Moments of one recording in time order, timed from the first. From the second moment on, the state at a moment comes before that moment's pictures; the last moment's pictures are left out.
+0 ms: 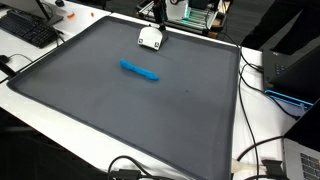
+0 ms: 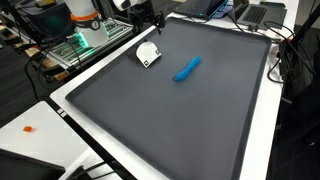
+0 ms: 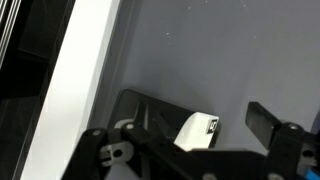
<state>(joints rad) 0.00 -0.20 0.09 -2.73 0.50 2.42 0.90</state>
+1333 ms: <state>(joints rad) 0.00 -0.04 0.05 -2.73 0.45 2.71 0.91</state>
